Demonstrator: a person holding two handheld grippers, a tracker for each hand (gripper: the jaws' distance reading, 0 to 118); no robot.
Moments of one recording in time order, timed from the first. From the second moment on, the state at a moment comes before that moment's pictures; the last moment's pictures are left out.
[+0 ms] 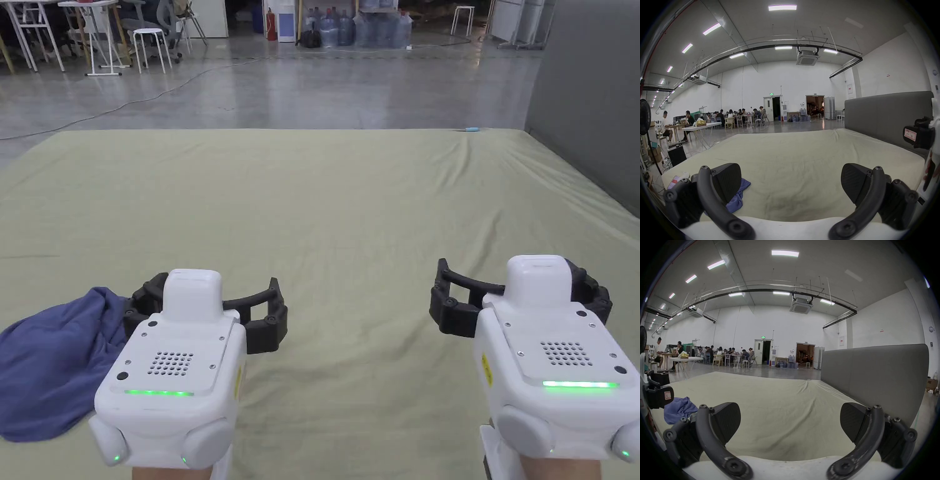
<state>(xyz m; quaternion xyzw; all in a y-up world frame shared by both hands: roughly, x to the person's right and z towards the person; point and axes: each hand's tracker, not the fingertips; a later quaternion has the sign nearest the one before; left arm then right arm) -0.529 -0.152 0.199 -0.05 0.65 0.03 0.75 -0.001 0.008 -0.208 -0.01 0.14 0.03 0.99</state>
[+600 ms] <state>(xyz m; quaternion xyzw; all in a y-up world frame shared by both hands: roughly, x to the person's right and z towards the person) -0.526 -0.160 0.199 -0.05 0.66 0.03 0.75 0.007 0.002 -0.213 -0.02 0.13 0.02 0.99</state>
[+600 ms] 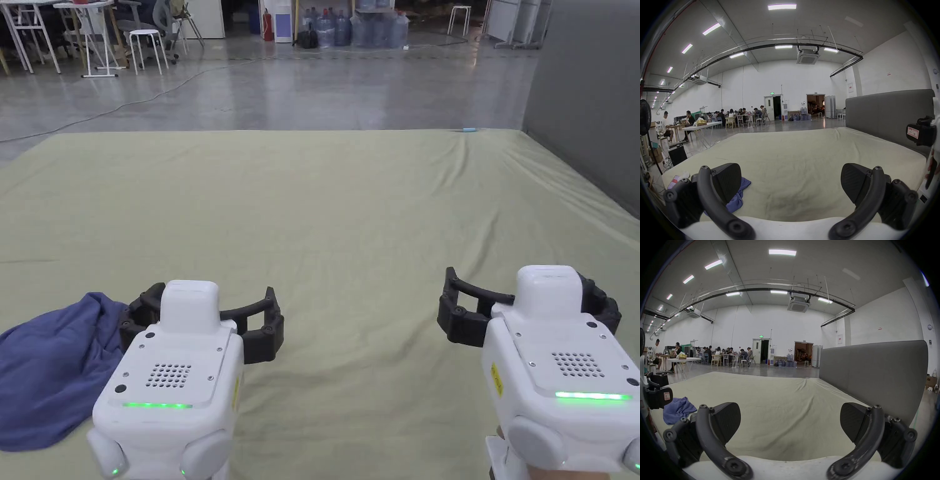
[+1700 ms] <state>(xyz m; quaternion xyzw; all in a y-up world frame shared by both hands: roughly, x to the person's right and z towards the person) -0.468 -0.128 0.411 -0.07 0.82 0.04 0.57 -0.196 0.007 -0.167 -0.04 0.39 0.00 0.92</state>
